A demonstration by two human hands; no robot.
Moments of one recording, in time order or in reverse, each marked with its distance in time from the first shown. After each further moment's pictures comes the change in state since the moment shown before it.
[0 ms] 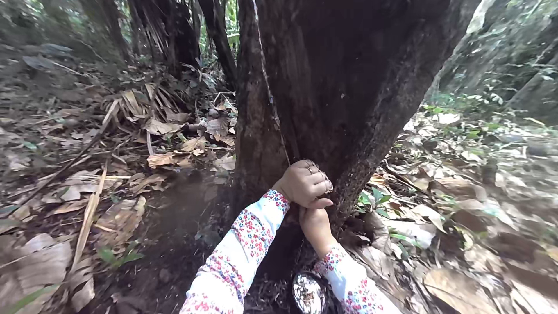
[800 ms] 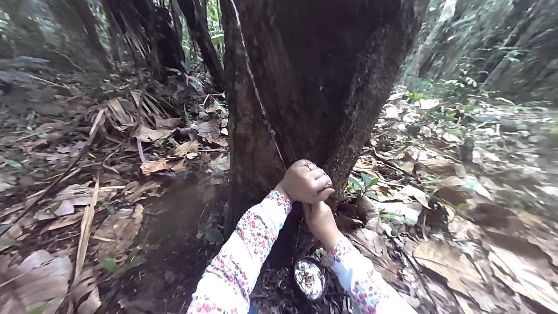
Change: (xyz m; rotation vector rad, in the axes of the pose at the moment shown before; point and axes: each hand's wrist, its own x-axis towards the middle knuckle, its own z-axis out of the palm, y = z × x) left_hand 0.010 0.046 0.004 -0.025 -0.088 -0.115; right_hand -0.031 0.019 -0.034 0.057 -0.102 0.029
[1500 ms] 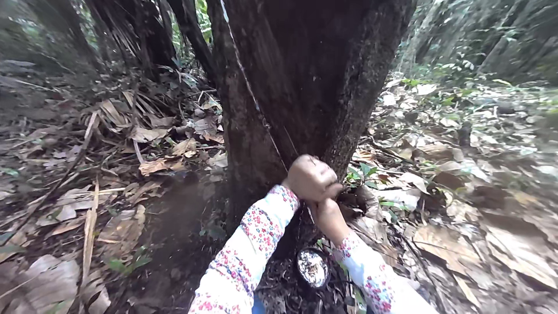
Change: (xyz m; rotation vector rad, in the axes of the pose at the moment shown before) left_hand 0.006 0.017 0.004 -0.095 -0.105 -0.091; right_hand -0.010 0.001 -0.022 -0.015 -0.103 0.091
